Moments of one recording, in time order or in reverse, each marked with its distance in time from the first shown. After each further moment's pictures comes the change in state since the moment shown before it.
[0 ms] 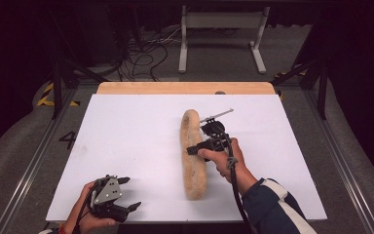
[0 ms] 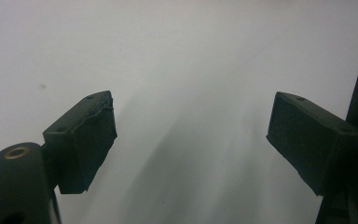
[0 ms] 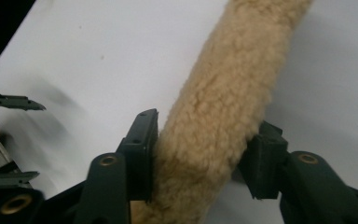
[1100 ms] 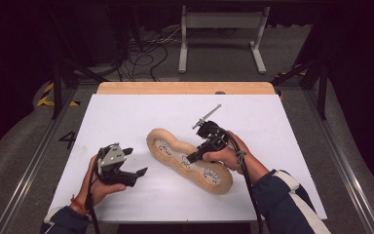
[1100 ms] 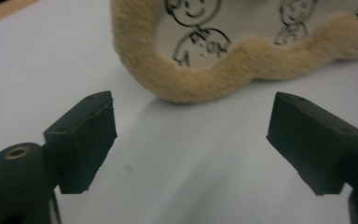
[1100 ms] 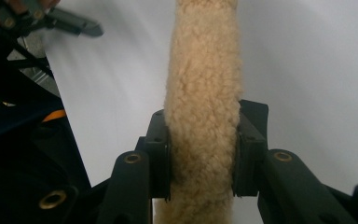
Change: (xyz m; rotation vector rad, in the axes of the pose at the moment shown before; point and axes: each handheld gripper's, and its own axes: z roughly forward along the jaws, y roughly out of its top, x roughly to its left) left arm 0.064 0.056 0.025 -0.096 0.112 -0.136; right arm 0.007 0.011 -0.004 0.200 0.160 -0.384
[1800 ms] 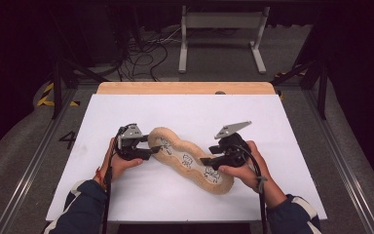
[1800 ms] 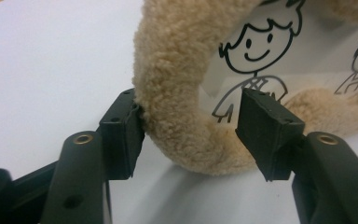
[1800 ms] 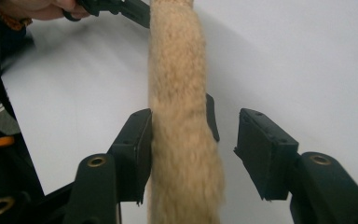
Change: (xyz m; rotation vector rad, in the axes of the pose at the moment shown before) left arm 0.036 0.021 0.060 0.018 -0.109 -0.048; right arm 0.018 -0.064 -0.029 -0.270 -0.227 -0.016
